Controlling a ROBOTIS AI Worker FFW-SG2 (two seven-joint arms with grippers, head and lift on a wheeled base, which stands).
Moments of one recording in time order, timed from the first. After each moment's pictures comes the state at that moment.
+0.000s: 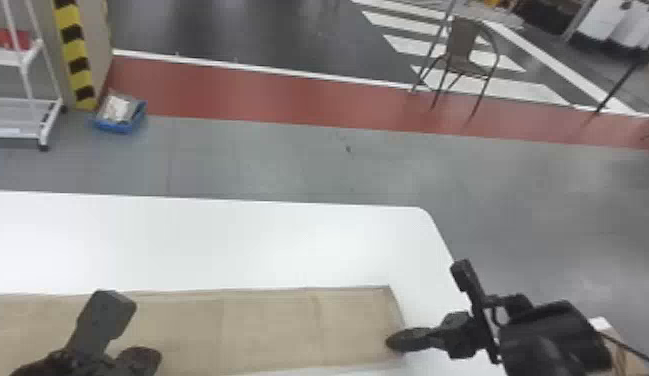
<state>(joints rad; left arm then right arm) 0.16 0.15 -0.29 -1.77 -0.23 0.84 -0.50 -0.04 -0.38 -0.33 -1.20 0.39 0.51 1.36</state>
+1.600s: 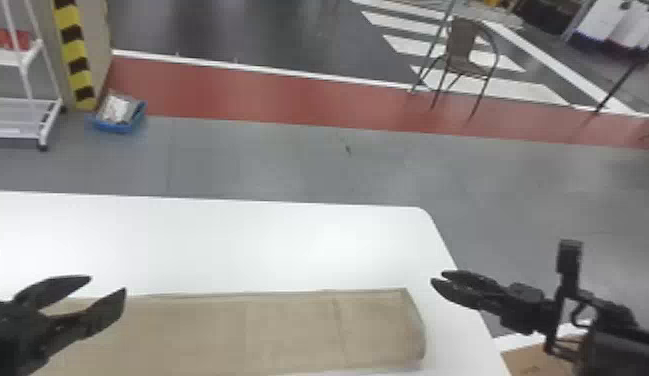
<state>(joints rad) 0.28 0.16 0.02 -2.07 0.02 0.74 -0.54 0.09 -0.23 -0.72 -1.65 0.14 0.61 1.36</state>
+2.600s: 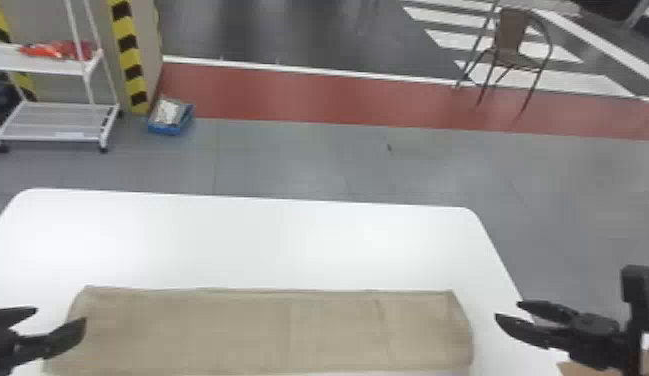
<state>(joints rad) 0.21 0.28 0.17 -1.78 0.00 0.74 -0.57 0.09 -0.21 -0.78 -1.56 0.34 0.52 1.36</state>
